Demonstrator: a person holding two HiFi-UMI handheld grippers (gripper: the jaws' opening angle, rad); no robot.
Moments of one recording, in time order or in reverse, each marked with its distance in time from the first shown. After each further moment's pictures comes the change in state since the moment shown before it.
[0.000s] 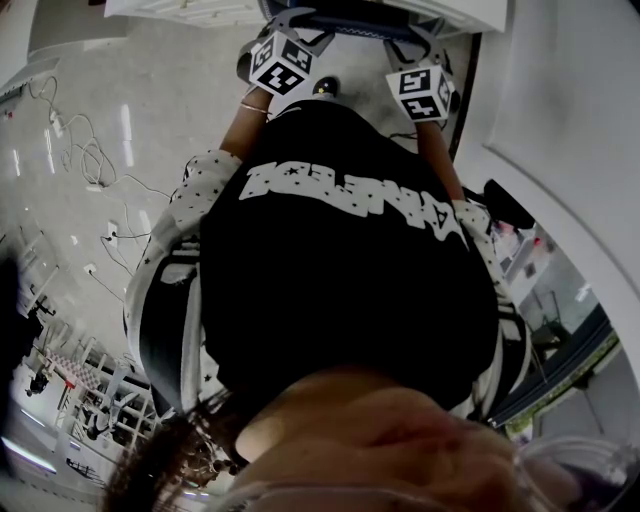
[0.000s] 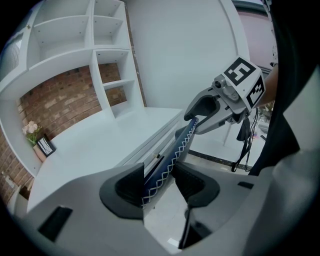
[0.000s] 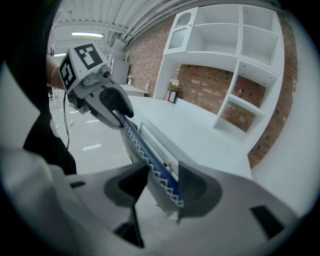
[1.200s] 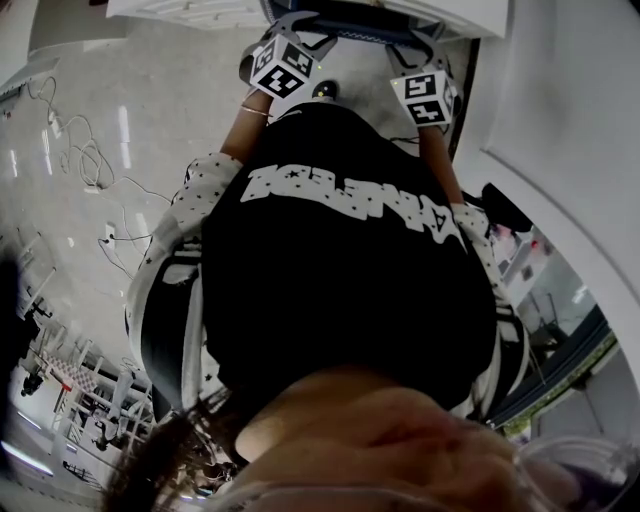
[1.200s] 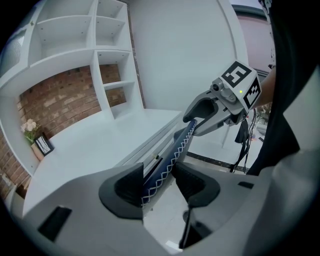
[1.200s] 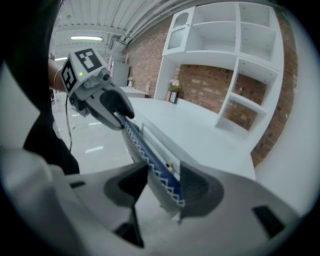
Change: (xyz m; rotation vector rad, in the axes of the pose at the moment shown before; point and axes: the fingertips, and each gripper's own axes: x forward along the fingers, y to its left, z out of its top) left arm -0.002 -0.003 0.005 -0.009 -0.028 -0.019; right arm -0.004 -0.002 -0.001 0.021 -0.011 0.028
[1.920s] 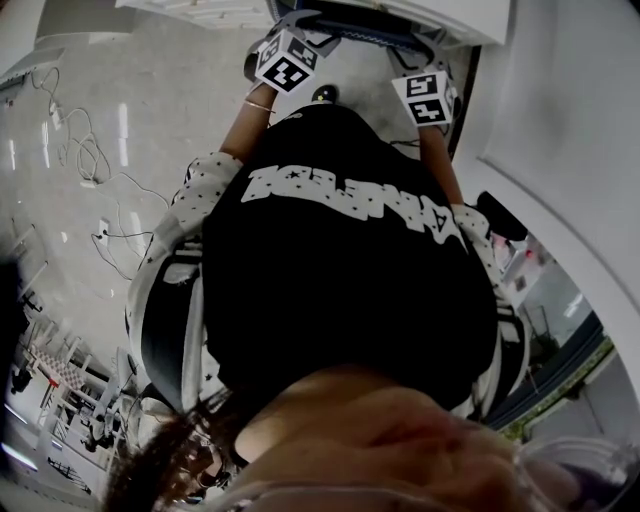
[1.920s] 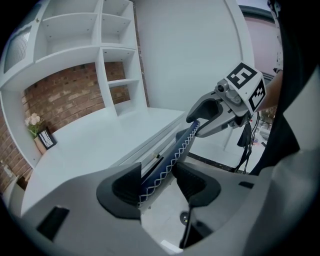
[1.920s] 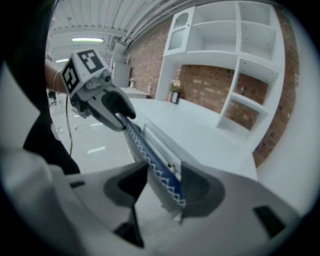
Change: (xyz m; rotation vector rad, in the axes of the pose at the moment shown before) left arm 0.003 0.009 -0.013 -0.061 0.017 0.017; right arm 0.012 0.008 0.002 0.001 0.006 0.028
